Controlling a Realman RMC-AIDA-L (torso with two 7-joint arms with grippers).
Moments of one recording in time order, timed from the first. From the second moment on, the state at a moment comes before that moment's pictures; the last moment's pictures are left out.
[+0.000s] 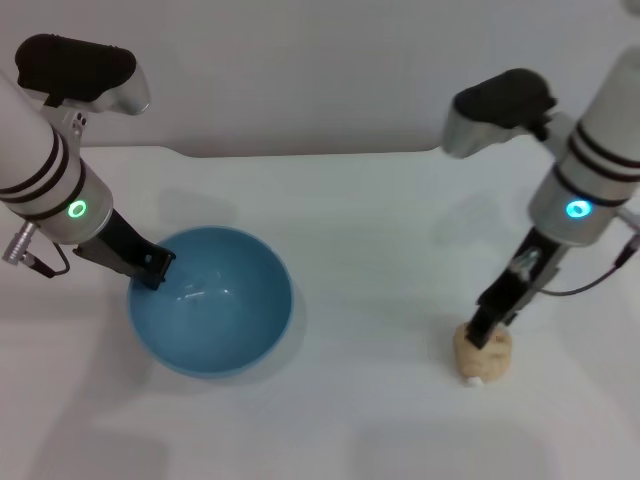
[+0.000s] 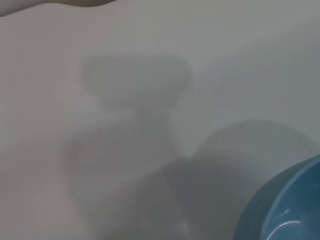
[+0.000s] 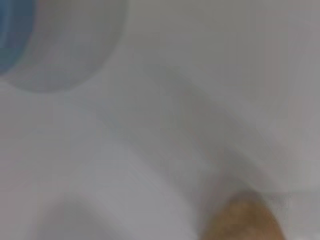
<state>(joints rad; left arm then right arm) -0.77 -2.06 -1.85 -1.02 2.80 -1.41 0.27 1.35 2.07 -2.89 0.31 -0.86 -1.31 2.32</state>
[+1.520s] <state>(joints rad) -0.77 -2.06 -1.84 -1.02 2.80 -1.39 0.26 1.30 2.07 -2.89 0.19 -0.96 -1.21 2.40</state>
